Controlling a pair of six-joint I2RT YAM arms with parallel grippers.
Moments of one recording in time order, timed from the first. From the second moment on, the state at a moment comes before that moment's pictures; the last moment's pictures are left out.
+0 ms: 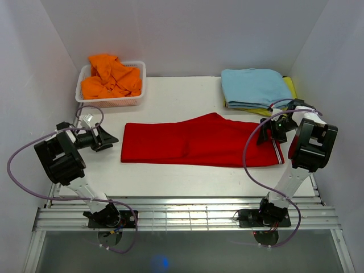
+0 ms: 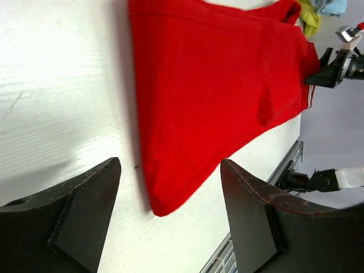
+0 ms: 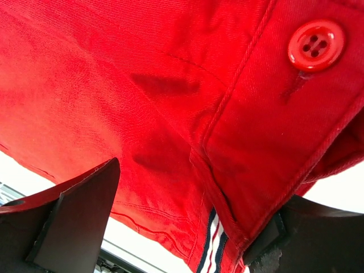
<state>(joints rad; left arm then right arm) 0.55 1.79 1.03 -0.57 1.09 0.25 -0.31 1.93 1.35 -0.92 -0.47 -0.44</state>
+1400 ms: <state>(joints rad) 0.57 1.70 1.38 -0.80 0.82 0.22 -0.18 1.86 1.39 -0.90 -0.64 -0.35</state>
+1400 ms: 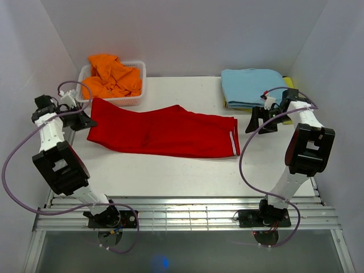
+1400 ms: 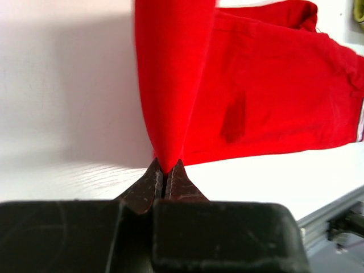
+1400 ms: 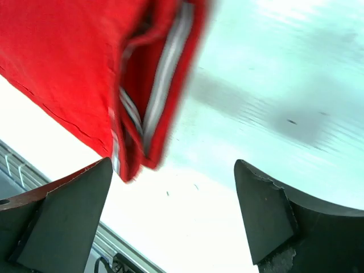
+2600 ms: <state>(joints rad) -0.28 1.76 1.55 -0.78 0.49 -0.36 -0.02 2.07 1.29 -0.56 -0.93 -0.08</state>
